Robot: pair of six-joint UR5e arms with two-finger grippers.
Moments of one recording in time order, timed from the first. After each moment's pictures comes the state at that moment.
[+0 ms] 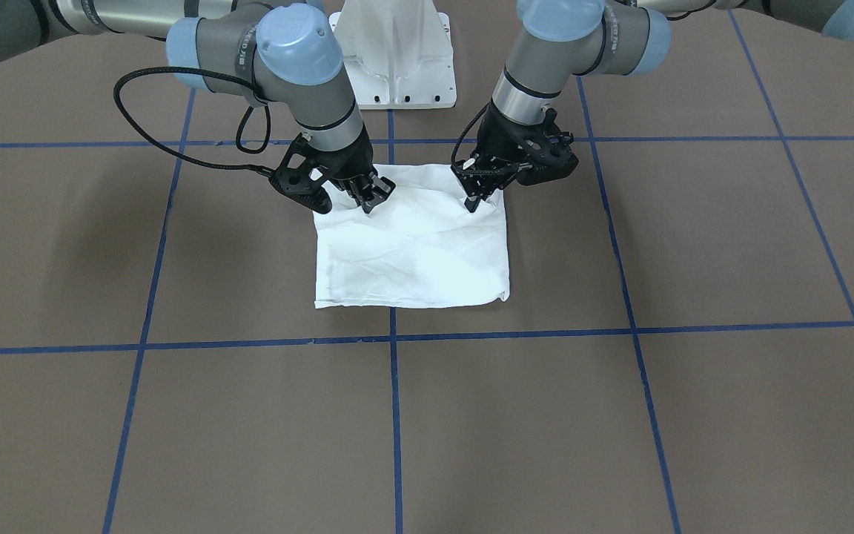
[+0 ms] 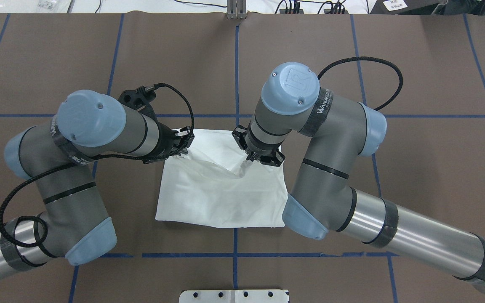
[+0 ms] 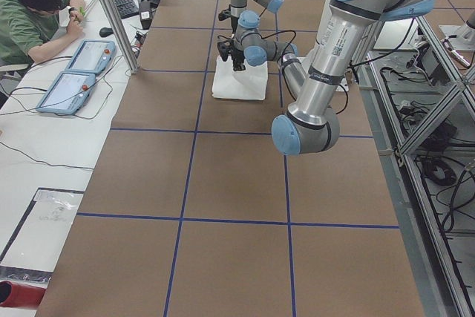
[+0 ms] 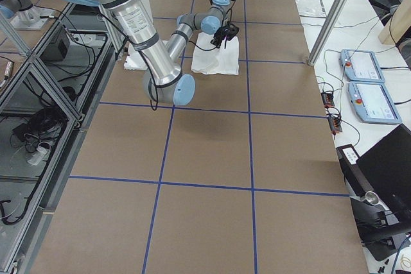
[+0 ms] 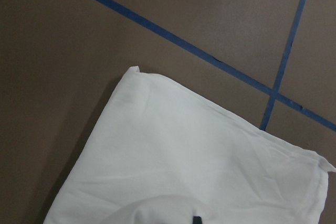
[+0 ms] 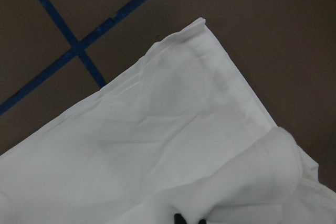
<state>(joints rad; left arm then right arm) -0.57 -2.07 -1.86 -1.81 -1.83 -1.67 0.55 -0.85 1.69 -1.56 1.99 1.83</state>
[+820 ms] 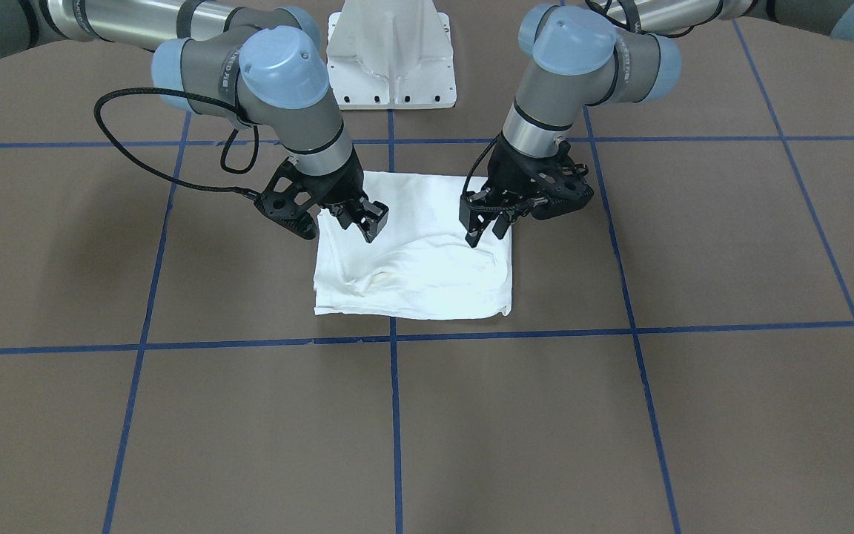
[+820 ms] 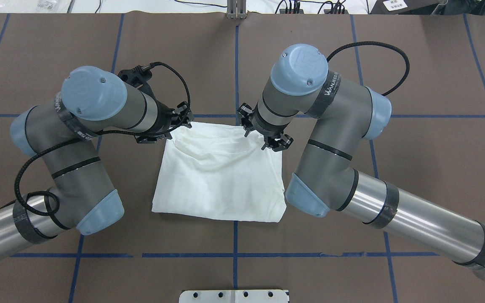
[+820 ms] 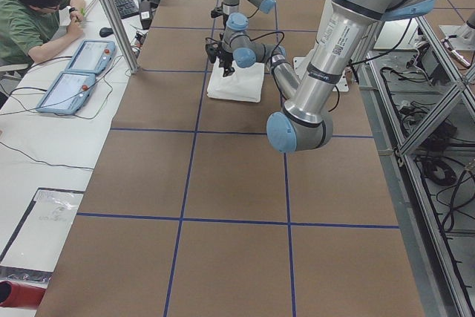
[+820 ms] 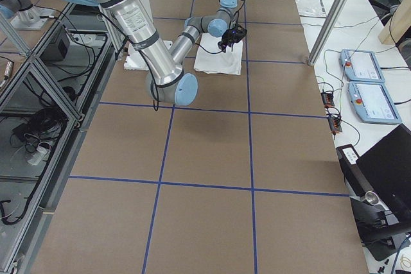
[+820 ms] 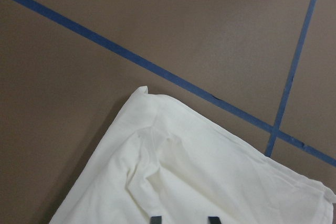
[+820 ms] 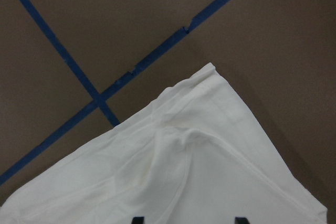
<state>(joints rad) -0.64 -2.12 -1.77 -1.84 -1.84 -1.67 0.62 -0.85 1.64 -1.49 2.00 1.83</state>
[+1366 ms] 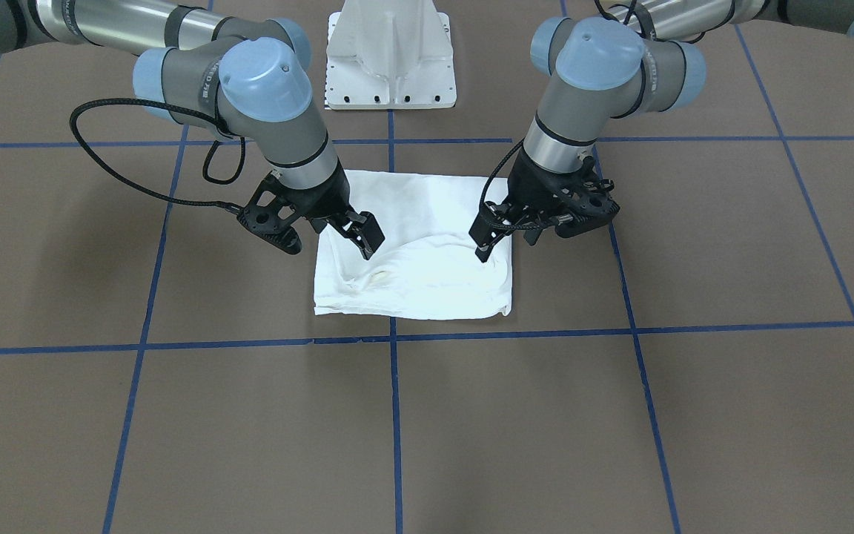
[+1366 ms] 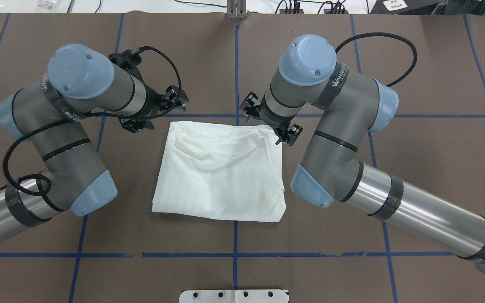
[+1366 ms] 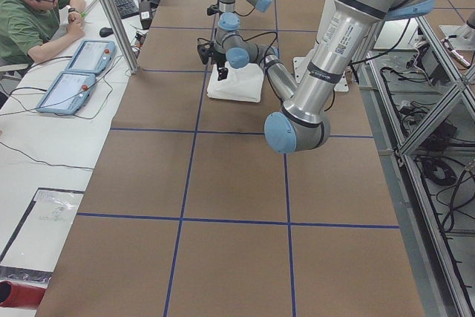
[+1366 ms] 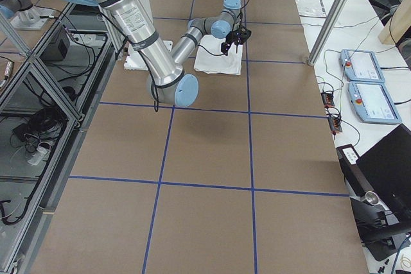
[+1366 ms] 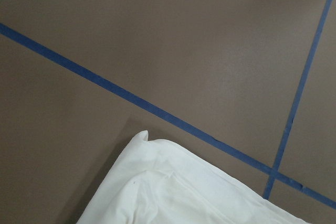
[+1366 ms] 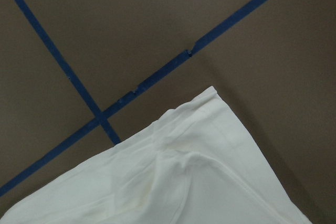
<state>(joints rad) -0.70 -2.10 -1.76 -1.83 -1.89 -1.59 0.64 -0.85 1.63 -1.49 1.98 1.75</state>
